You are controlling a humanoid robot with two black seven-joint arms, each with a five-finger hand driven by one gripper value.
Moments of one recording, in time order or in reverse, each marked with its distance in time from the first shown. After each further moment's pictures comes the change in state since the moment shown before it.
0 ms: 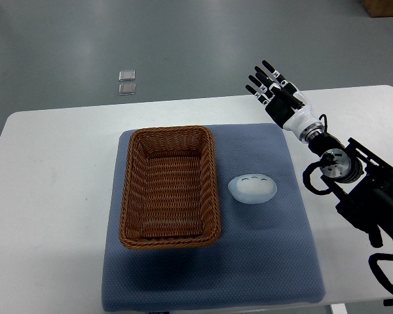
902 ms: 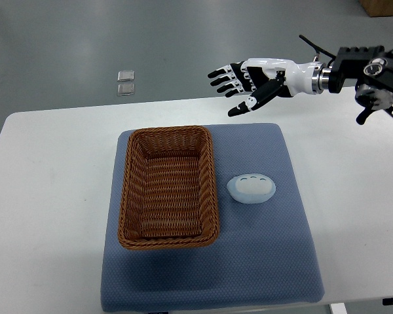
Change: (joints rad) left arm 0.001 0.000 0.002 -0.011 0.001 -0.007 -0.001; right arm 0.553 -0.411 -0.793 0.322 -0.491 0.215 -0.120
